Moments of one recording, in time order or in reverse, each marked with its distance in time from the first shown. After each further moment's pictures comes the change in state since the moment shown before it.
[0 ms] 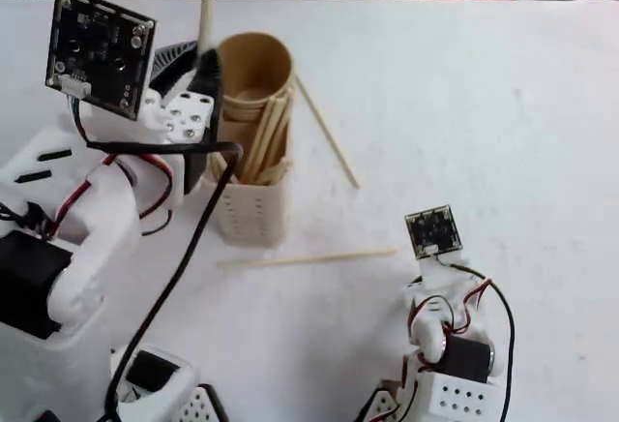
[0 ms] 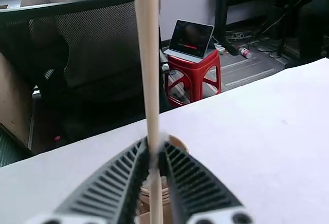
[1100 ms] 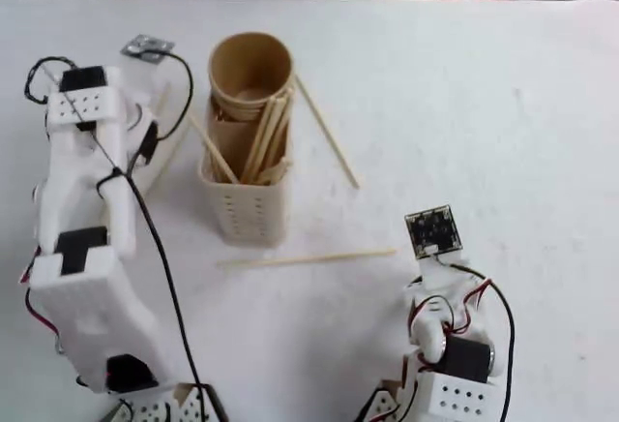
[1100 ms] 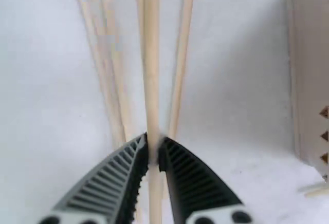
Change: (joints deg) left arm -32.0 58.0 0.0 8.1 -22.2; right arm 0.0 0.0 0.0 0.0 0.0
